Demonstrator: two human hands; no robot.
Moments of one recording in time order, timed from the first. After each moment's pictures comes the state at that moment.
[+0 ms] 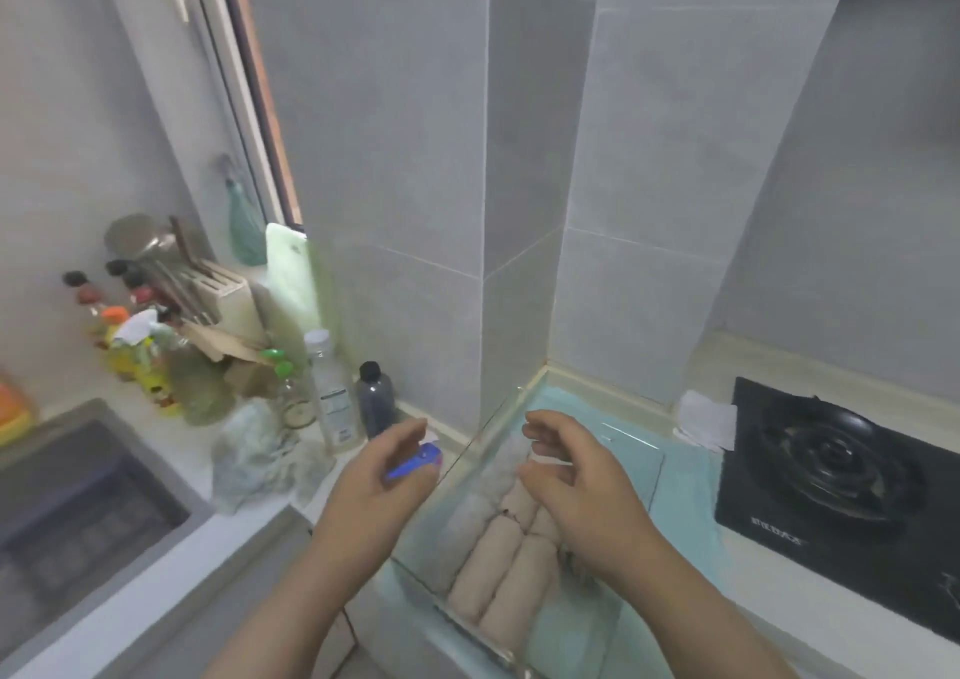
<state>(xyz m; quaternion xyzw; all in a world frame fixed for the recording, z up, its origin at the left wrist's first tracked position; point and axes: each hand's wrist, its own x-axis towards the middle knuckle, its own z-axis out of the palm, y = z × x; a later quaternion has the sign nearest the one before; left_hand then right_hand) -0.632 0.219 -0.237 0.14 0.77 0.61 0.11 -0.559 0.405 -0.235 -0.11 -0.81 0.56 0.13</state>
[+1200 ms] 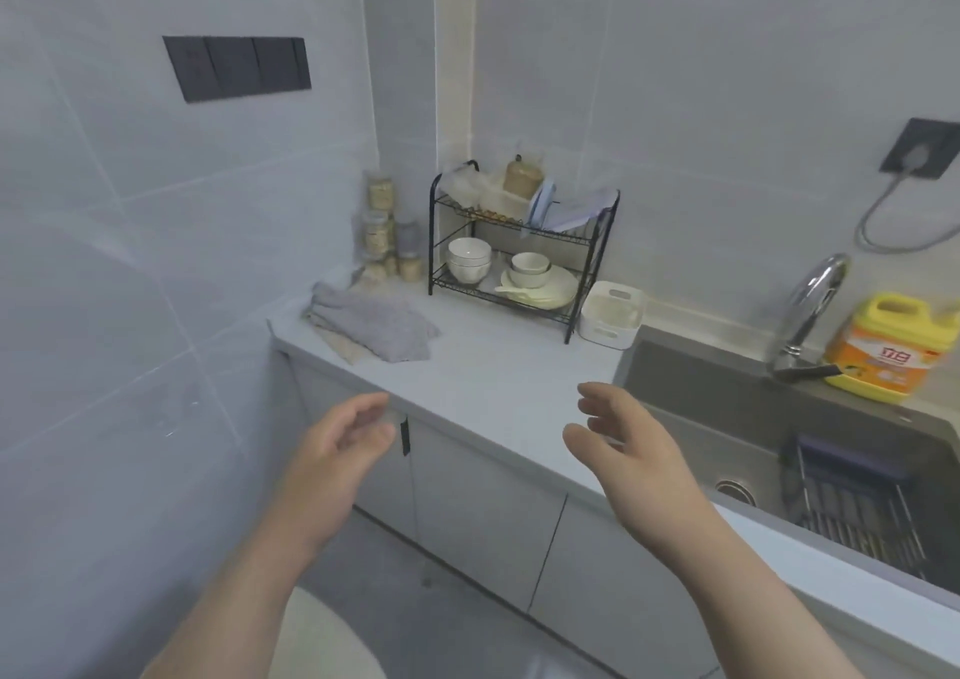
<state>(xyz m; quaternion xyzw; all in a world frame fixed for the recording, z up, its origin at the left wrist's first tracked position) -0.160 -0.399 -0.231 -0.43 0.64 0.52 -0.37 -0.379 -0.271 -0.207 0.42 -0.73 0.47 -0.26</state>
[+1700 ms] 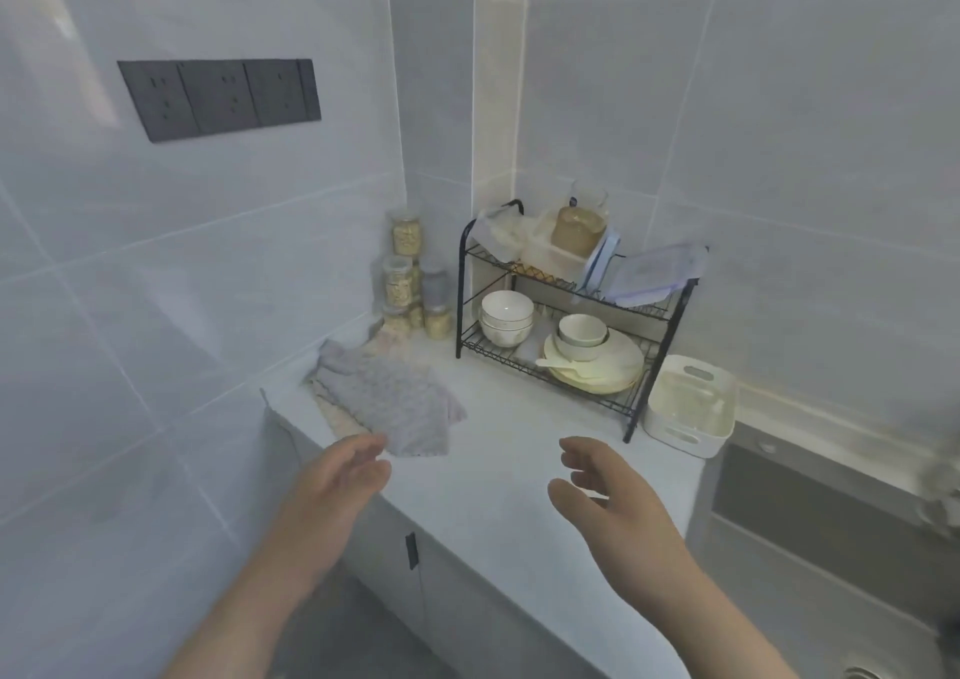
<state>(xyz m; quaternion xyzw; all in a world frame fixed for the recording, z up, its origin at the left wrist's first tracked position) -0.251 -0.585 -0.255 -0.49 0.60 0.52 -0.35 -0.483 -0.479 -0.250 0.45 -0.70 0.44 -0.33</state>
